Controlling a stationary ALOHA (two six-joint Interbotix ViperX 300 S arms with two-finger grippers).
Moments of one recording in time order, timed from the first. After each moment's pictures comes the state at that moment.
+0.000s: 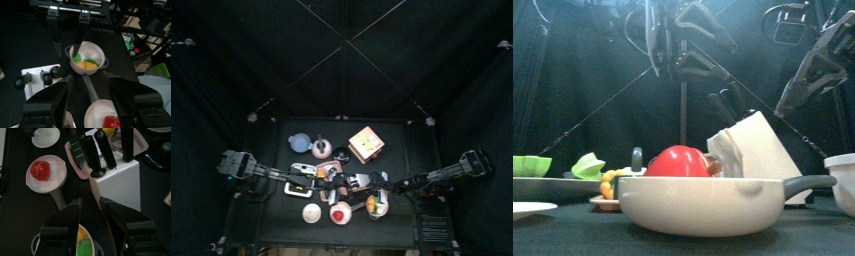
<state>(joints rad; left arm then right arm) -0.13 0.02 0.47 -0.21 -0.08 0.01 0.24 -0.48 1.02 -1.02 0.24 1.35</state>
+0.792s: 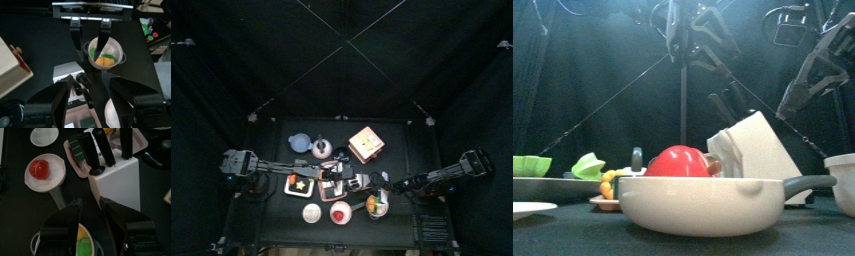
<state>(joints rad) -0.04 0.05 0.22 -0.04 0.35 -0.02 0.24 -0.49 1.02 -1.02 0.24 1.35</state>
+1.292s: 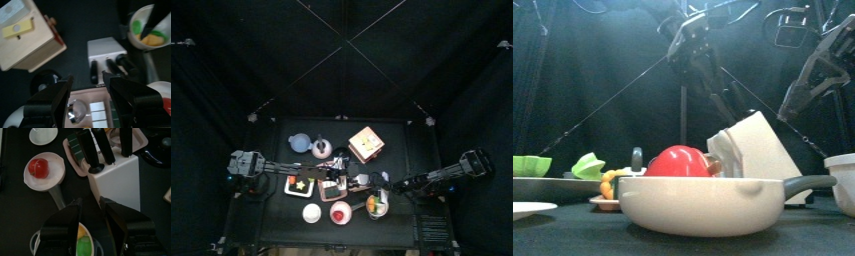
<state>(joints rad) -0.07 0.14 0.09 0.43 0.71 -0.38 0.24 -0.49 1.03 -1.01 0.24 1.35</state>
